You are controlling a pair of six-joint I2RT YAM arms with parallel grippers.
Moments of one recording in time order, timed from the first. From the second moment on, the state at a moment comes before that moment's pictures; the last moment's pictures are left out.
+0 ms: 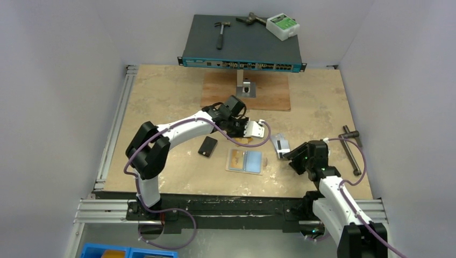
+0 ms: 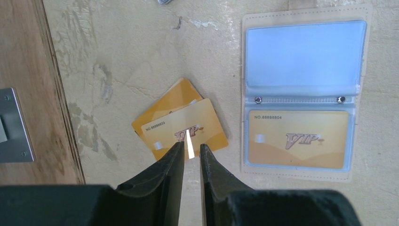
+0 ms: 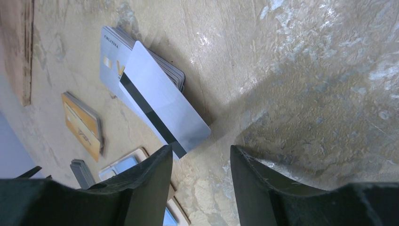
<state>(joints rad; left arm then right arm) -0.79 1.87 1.41 -0.50 0.36 0.89 0.06 0.79 0.25 -0.31 -0.07 1.02</state>
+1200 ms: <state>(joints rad) -0.78 1.82 1.38 -0.50 0.36 0.89 0.06 0.77 0.19 -0.18 -0.03 1.07</state>
